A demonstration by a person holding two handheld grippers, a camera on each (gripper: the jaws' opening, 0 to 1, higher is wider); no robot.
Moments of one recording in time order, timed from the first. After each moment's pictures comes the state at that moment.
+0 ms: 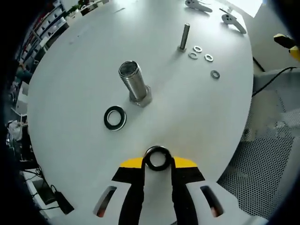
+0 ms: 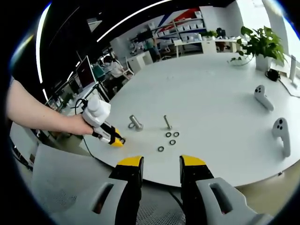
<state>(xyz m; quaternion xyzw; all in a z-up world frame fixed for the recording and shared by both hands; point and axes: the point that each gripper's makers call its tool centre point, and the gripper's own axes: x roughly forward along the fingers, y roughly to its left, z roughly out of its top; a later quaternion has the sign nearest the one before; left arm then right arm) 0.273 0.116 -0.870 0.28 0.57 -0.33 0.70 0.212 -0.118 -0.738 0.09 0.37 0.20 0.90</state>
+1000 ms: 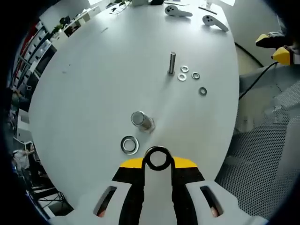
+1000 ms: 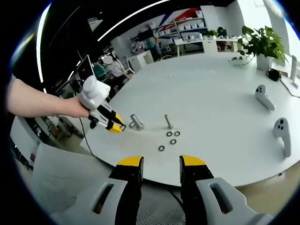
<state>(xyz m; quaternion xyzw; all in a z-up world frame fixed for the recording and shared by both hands) 0.307 0.095 -0.815 0.33 0.52 -0.40 0.68 0.212 -0.118 -0.739 0.09 0.37 0.21 0.90</state>
